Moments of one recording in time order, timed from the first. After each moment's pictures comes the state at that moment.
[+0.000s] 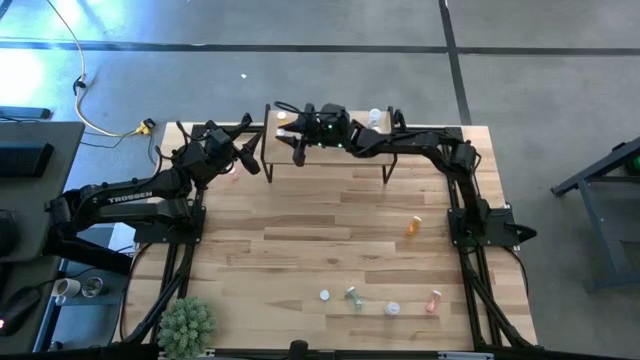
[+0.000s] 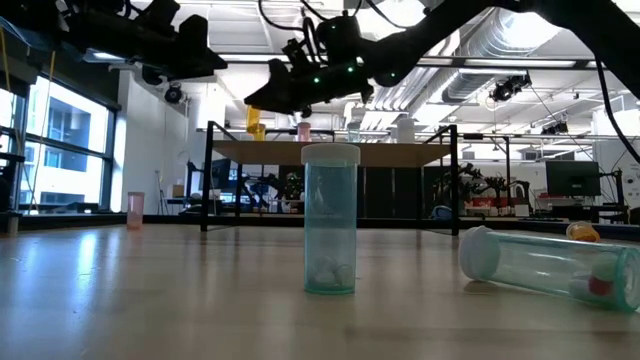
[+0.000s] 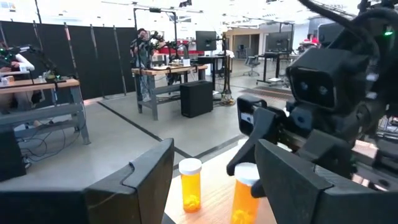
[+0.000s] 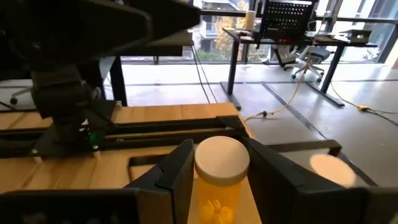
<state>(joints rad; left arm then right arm) 0.55 0.78 0.39 0.46 -0.41 0.06 -0.39 2.08 1.58 0.37 -0.21 -0.11</state>
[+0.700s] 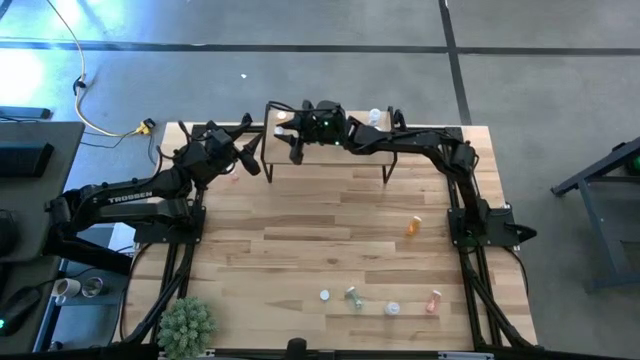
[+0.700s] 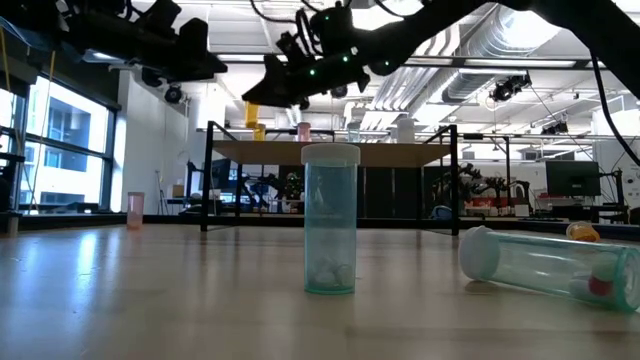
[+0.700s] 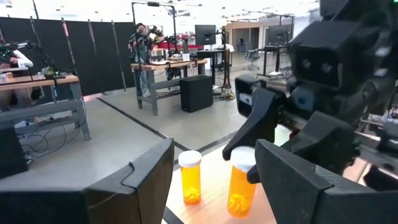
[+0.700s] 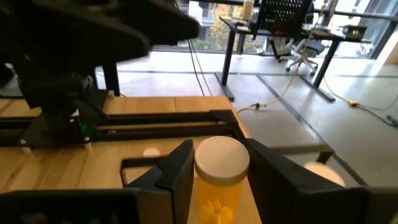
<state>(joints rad) 0.55 0.78 0.39 0.43 -0.41 0.06 -0.38 2.09 1.66 0.24 -0.18 -0.16</state>
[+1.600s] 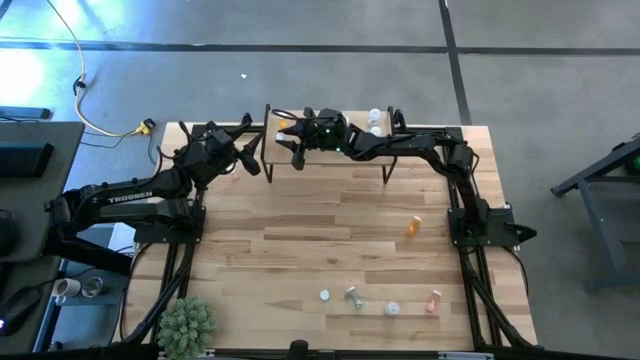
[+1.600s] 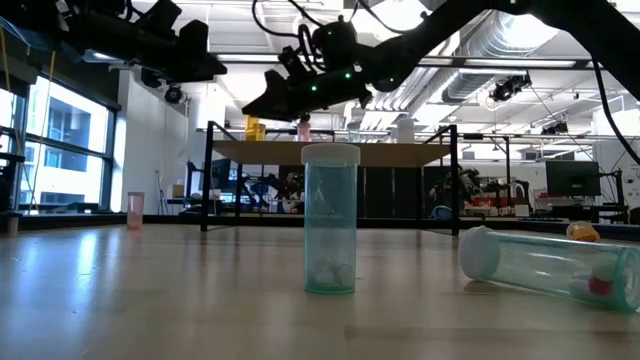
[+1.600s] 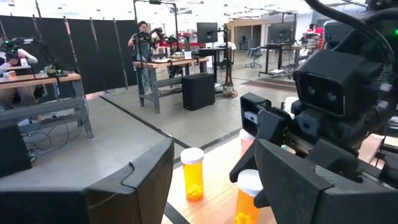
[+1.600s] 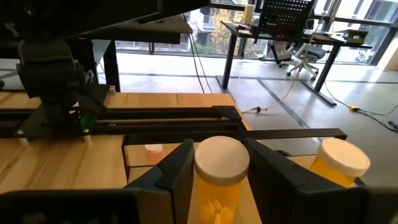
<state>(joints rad) 0.55 0.78 0.39 0.42 -0.42 0.06 -0.38 2.11 1.56 0.38 -0.18 -0.16</state>
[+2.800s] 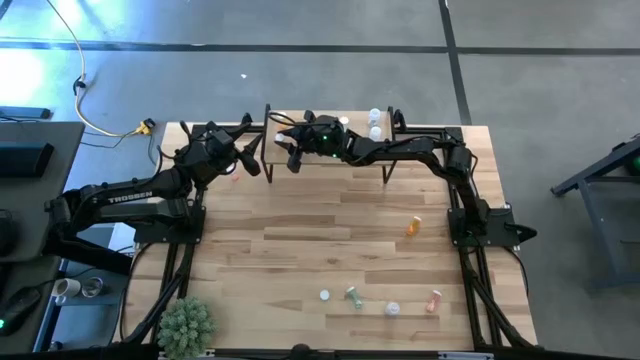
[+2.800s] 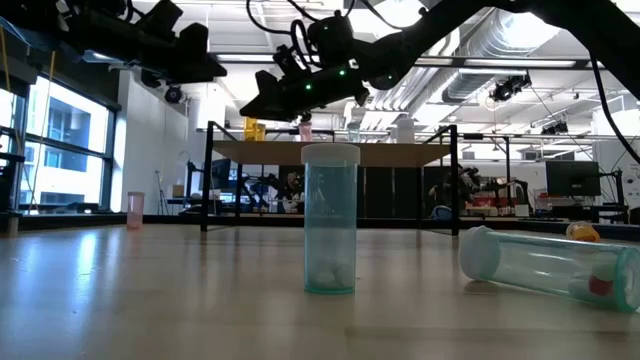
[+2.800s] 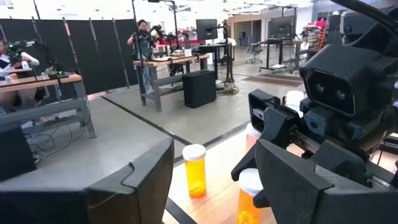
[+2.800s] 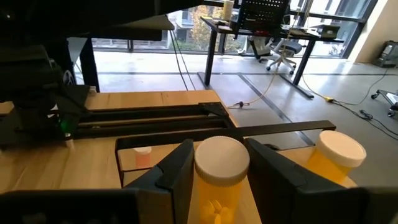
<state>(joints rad) 0.55 0.78 0.39 0.41 -0.42 0.08 -0.34 2.12 1.56 0.38 -0.05 -0.14</state>
